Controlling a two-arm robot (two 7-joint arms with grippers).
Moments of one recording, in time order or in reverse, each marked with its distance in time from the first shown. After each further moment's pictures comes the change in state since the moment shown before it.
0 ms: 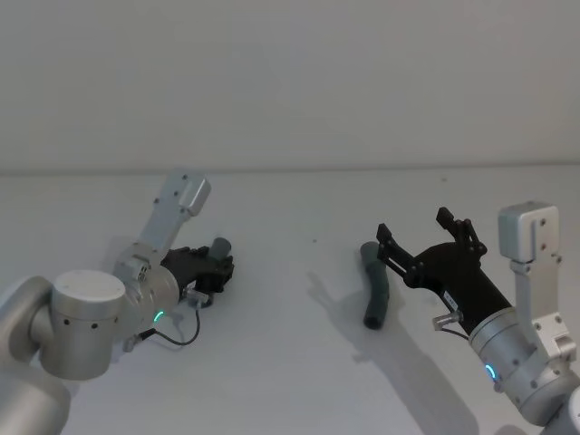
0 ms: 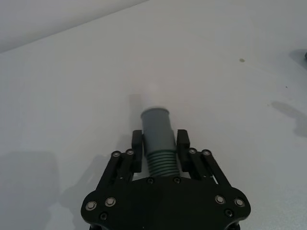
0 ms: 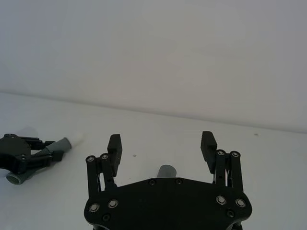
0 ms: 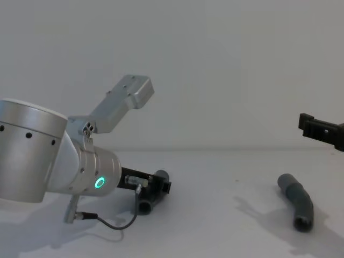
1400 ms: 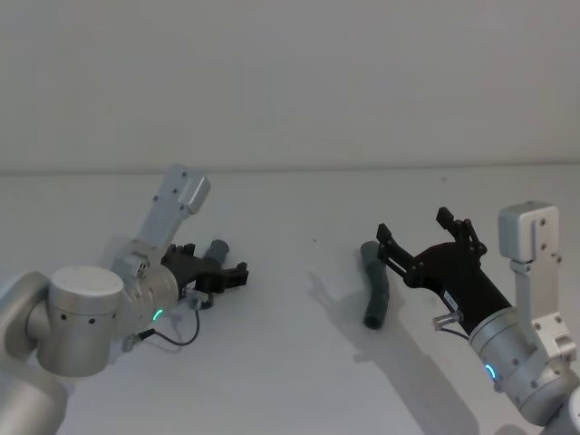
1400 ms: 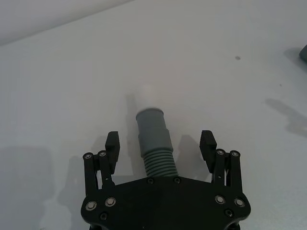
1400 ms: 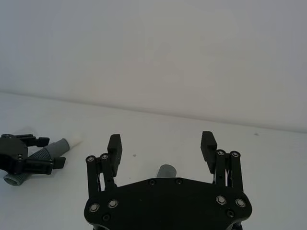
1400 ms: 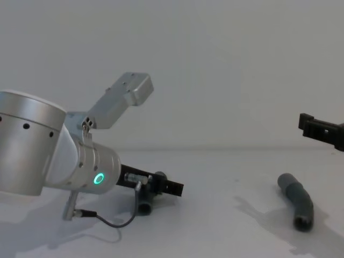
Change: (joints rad) left arm 0.000 0.009 0.002 -0.030 -0.026 0.047 0.006; right arm 0.000 0.000 0.000 0.000 0.000 0.000 0.000
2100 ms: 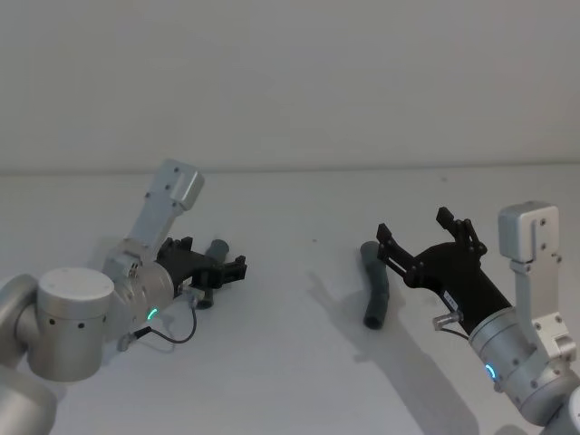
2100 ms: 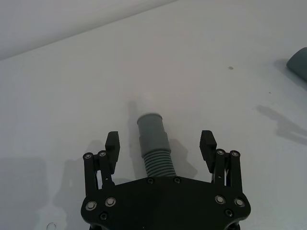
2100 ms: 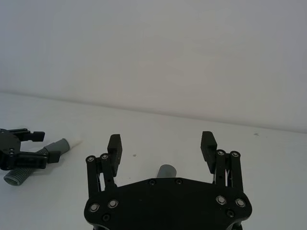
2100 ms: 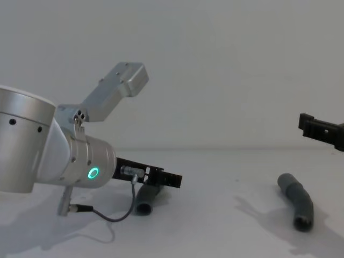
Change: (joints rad) left arm 0.026 0.023 -0.006 -0.058 -0.022 -0.016 0.011; right arm 0.000 0.000 0.000 0.000 0.000 0.000 0.000
